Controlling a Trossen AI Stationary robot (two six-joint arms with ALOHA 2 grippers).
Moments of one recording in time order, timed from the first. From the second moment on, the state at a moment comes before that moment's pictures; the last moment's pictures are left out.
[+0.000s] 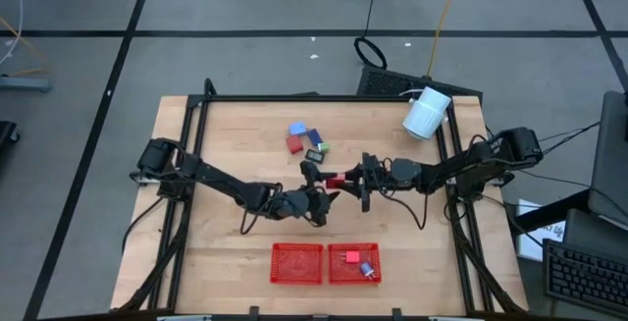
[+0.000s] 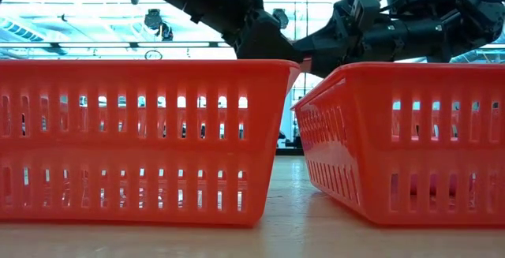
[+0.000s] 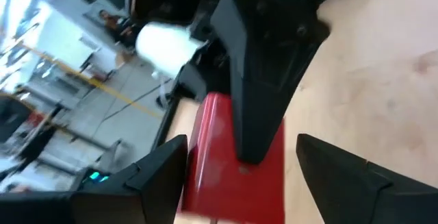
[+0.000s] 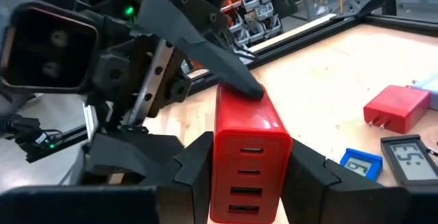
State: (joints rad) left arm -0.26 1.84 1.07 0.40 -0.71 0.48; right arm 0.05 1.50 0.42 1.02 0.08 0.41
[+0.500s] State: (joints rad) left arm -0.25 1.60 1.07 0.05 -0.65 0.23; right arm 0.05 1.49 0.42 1.00 0.07 0.41
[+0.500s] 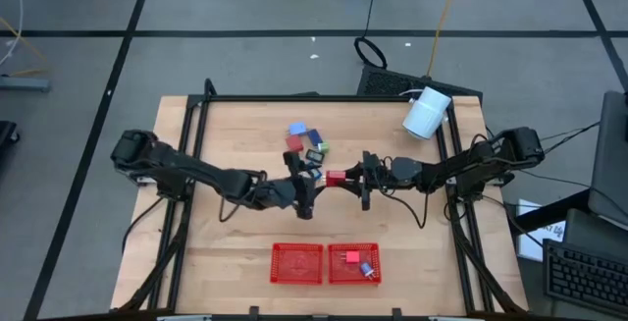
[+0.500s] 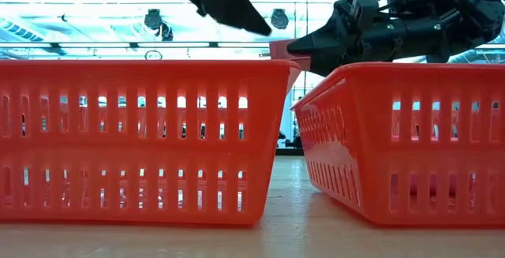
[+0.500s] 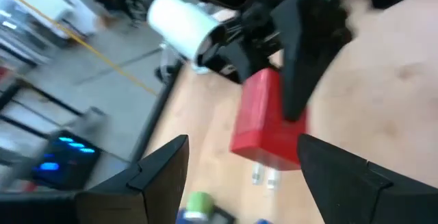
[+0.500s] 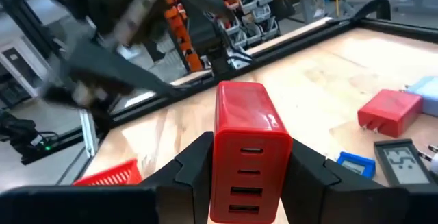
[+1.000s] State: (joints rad) left arm -0.17 1.25 0.90 -0.10 -0.12 0.12; right arm 0.05 1.46 0.41 0.99 0.02 0.41
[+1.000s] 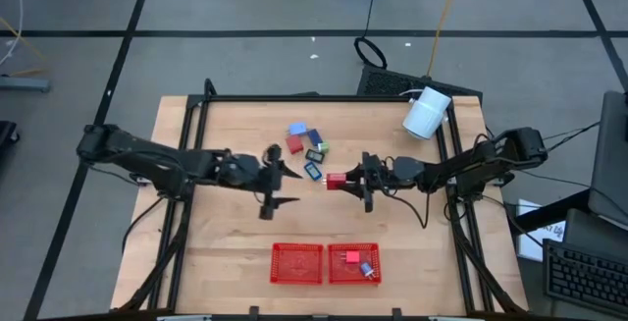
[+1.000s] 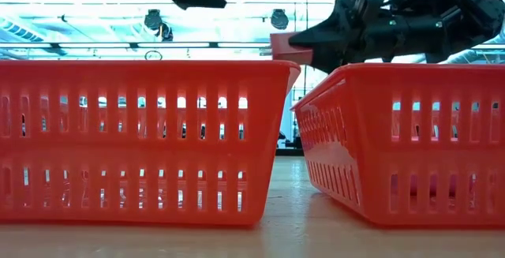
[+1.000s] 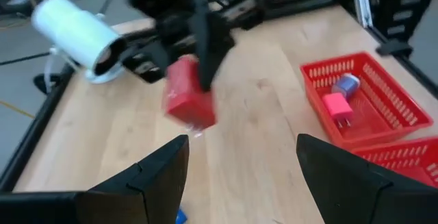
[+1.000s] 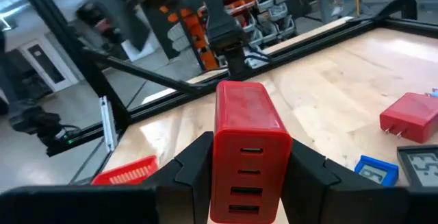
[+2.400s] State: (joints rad) left arm -0.10 0.37 0.18 0.19 -0.18 -0.15; right arm 0.54 1.48 0.48 0.89 0.16 0.19
